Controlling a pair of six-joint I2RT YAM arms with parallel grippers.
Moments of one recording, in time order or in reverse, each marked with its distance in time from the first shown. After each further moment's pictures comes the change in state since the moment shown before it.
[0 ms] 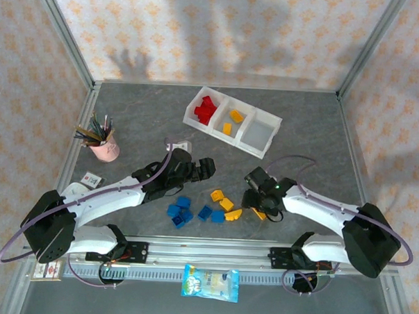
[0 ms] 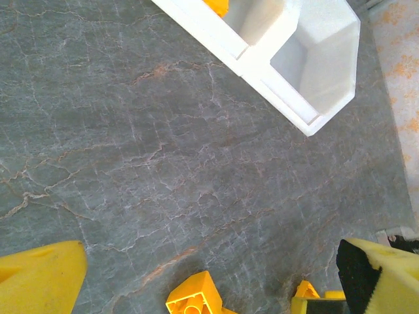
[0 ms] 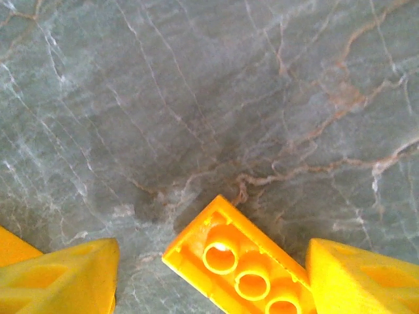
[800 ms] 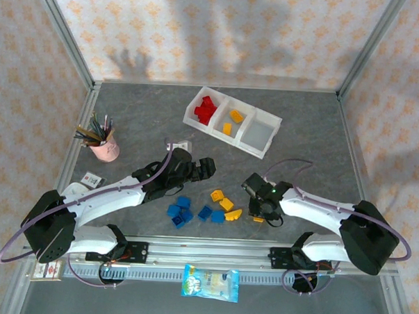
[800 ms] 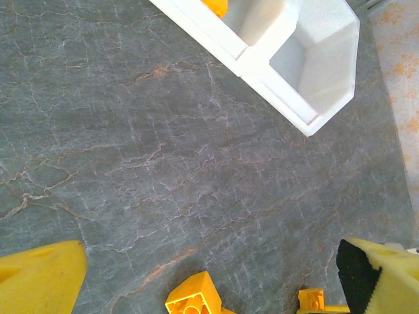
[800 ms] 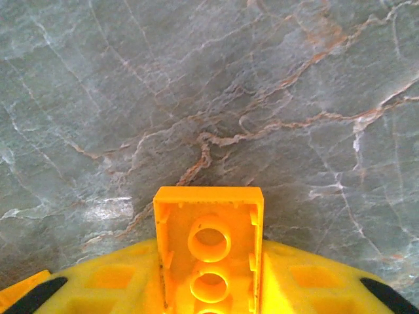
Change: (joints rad) left arm 0.000 0.002 0.005 -0.003 0.000 0.003; right arm 0.050 0.029 -0.024 -0.032 0.038 0.020
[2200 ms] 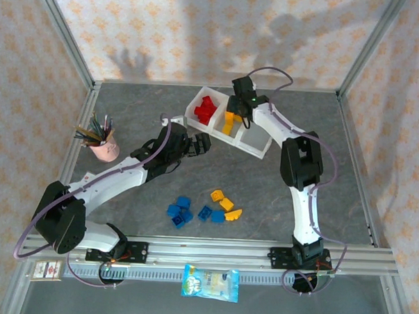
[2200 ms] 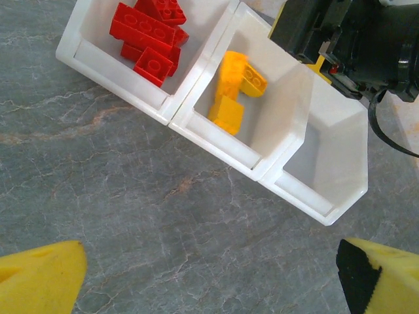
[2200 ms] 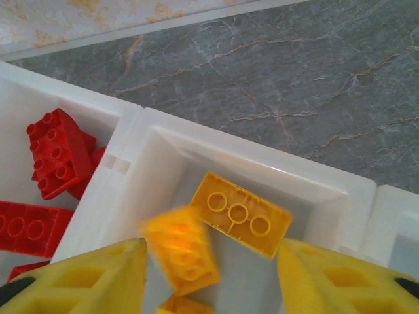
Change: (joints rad) left arm 0.176 0.111 0.202 -0.033 -0.010 0.190; right arm -0.361 0.937 1.322 0.183 0.091 -0.452
